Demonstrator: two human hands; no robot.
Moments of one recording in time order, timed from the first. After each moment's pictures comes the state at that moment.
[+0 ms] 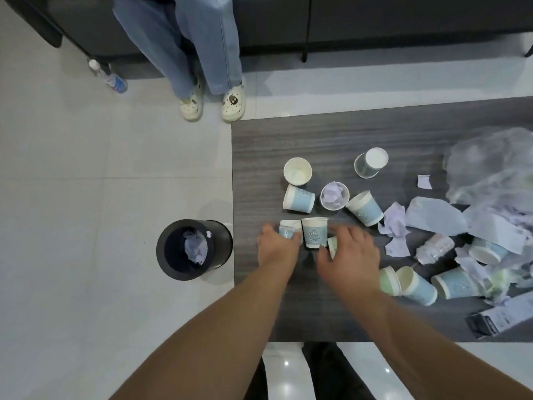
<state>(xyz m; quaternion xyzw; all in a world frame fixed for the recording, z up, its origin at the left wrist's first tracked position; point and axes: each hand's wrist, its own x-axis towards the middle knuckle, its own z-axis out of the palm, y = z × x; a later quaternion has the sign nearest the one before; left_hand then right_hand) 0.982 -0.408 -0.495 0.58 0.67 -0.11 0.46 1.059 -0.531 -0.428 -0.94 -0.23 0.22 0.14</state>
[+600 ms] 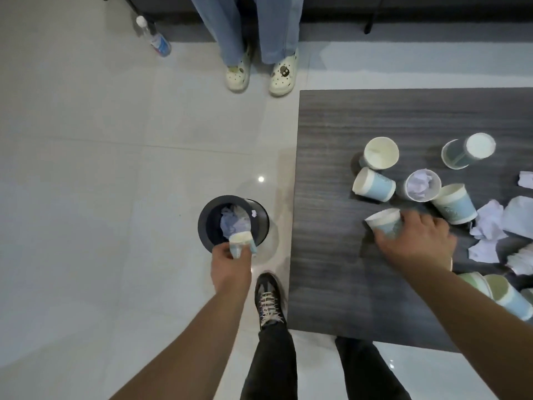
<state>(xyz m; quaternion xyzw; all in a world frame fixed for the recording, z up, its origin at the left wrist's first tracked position) 0.751 -0.328 -0.500 0.46 0.78 0.04 0.42 1.058 -0.494 -0.481 -0.95 -0.23 0.22 -0.05</state>
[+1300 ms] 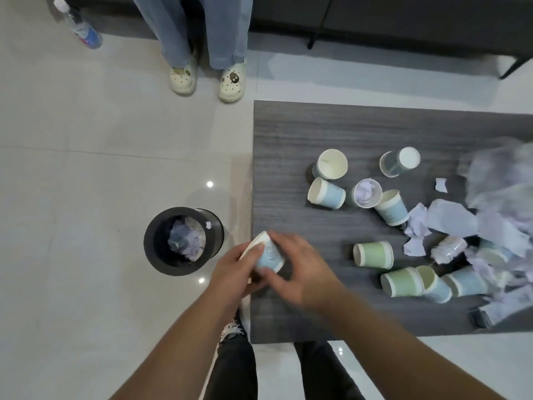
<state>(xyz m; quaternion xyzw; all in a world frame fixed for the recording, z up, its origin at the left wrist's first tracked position) 0.821 -0.332 -0.452 0.30 0.60 -0.04 0.75 0.956 -0.446 -0.445 -0.79 -0.37 0.42 0.24</state>
